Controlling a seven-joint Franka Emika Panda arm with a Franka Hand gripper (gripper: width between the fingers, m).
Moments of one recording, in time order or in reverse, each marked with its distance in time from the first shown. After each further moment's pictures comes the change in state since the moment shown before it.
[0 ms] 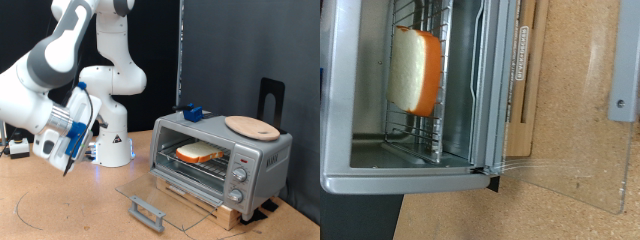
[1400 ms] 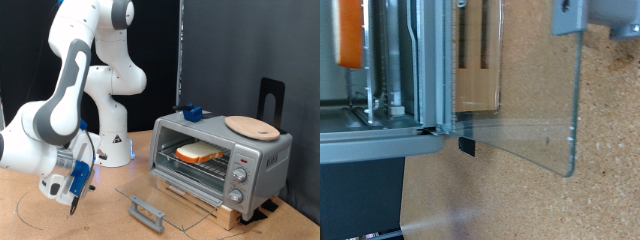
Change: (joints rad) arm -0.004 0.212 0.026 -0.038 -0.030 0.075 -0.063
